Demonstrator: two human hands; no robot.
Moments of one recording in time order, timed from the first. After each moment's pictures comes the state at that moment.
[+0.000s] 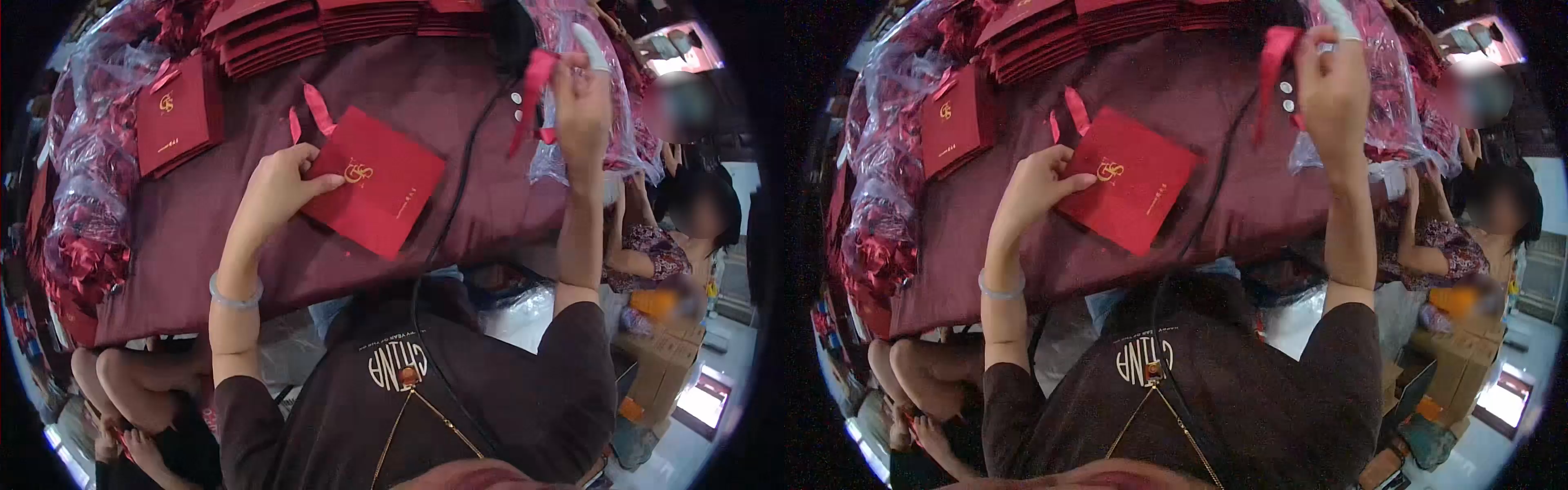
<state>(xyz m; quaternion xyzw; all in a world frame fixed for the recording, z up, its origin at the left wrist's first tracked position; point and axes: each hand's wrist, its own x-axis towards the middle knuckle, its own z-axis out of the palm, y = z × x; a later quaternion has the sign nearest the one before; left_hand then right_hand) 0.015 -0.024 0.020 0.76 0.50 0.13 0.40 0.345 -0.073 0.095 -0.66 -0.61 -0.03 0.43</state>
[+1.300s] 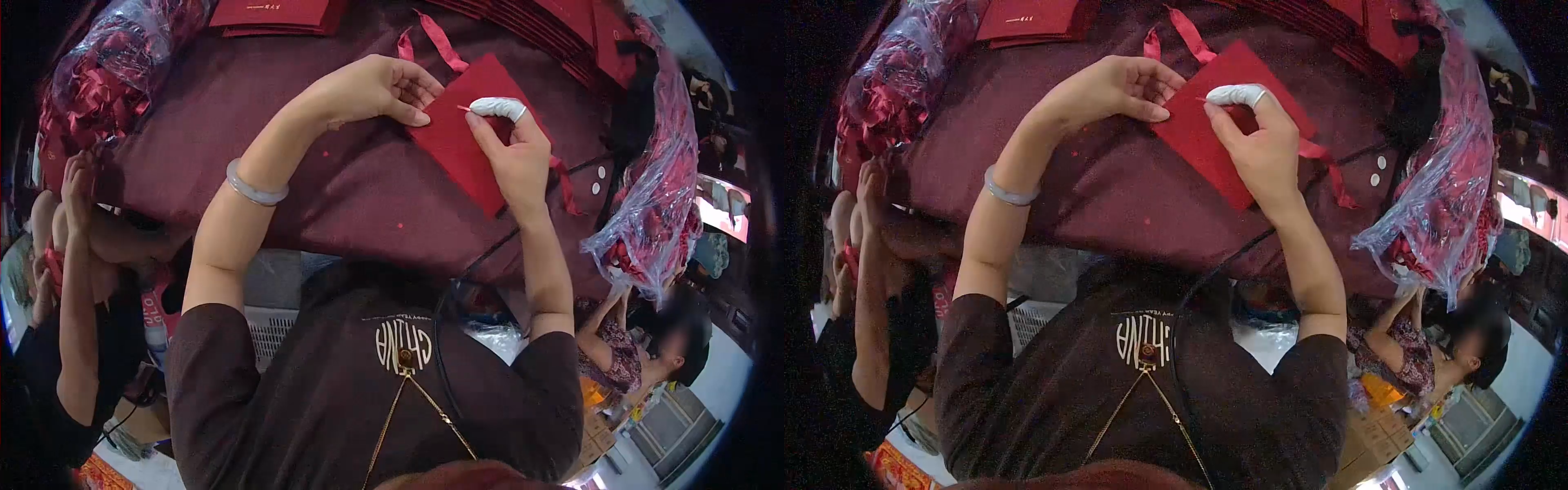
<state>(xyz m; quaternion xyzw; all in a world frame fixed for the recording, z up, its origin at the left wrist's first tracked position) -0.006 0.009 -0.013 0.56 0.35 0.24 0.71 0.210 -0.040 0.000 -0.51 -0.68 0.33 0.42</state>
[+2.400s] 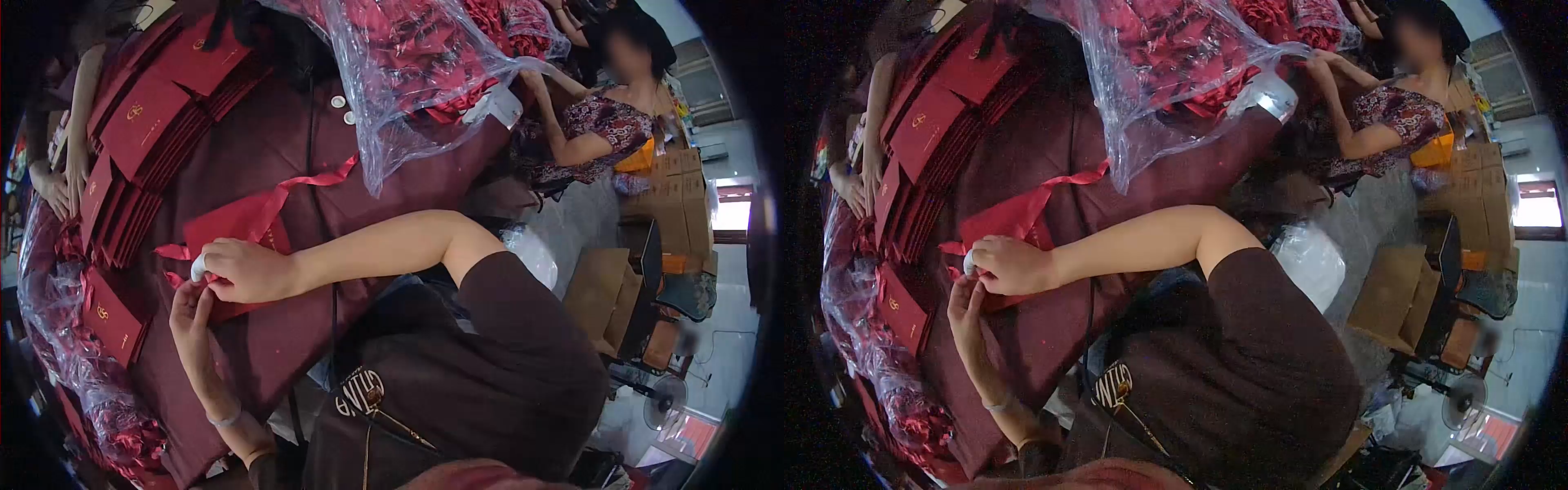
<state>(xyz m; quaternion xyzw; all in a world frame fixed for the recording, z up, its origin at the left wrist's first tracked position) 0.015 -0.015 -0.011 0.58 0.45 0.28 0.62 0.196 -0.052 -0.036 -0.42 -0.69 0.22 0.54</state>
